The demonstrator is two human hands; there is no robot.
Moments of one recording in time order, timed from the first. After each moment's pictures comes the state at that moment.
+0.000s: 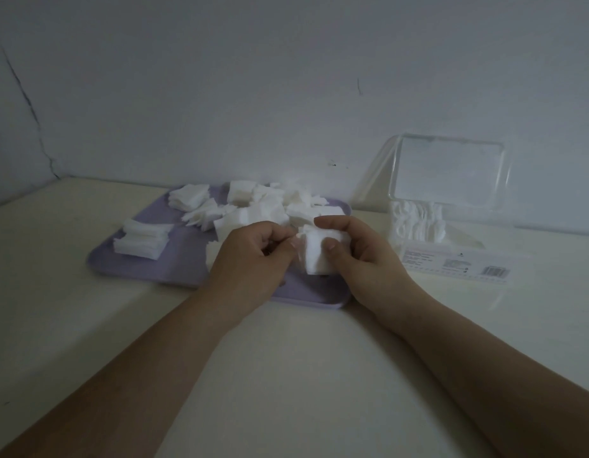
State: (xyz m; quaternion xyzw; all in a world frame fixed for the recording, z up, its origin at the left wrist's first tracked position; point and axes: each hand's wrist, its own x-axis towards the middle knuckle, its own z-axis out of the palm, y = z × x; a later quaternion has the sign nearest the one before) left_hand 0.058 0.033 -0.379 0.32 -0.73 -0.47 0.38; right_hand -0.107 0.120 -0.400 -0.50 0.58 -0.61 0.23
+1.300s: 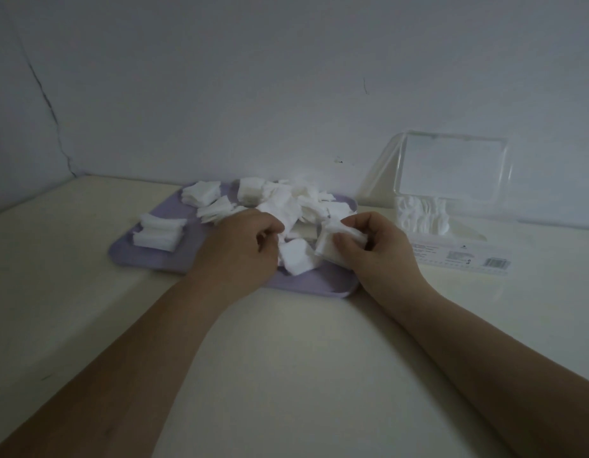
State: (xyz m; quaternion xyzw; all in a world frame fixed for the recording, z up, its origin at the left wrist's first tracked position) left_hand 0.086 0.011 -0.375 0.34 -0.86 -0.18 0.34; right_hand -0.105 0.128 -0.393 -0.46 0.68 -0.57 0.11
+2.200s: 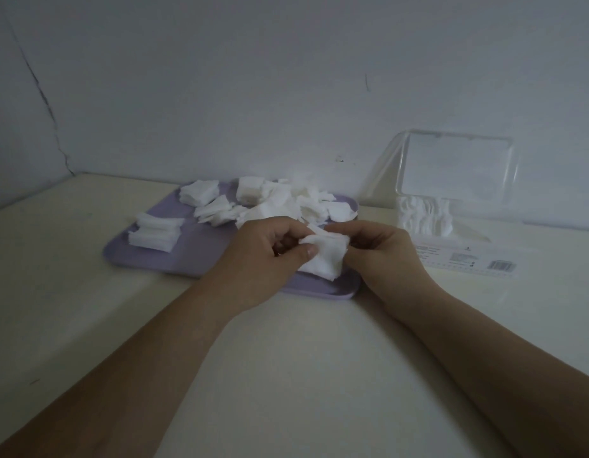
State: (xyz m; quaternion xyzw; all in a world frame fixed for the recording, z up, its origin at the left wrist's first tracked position) left_hand 0.070 0.030 -0.376 0.23 -0.80 -0.43 0.34; right_hand -0.109 0.127 -0.394 -0.44 0.61 -0.62 0.25
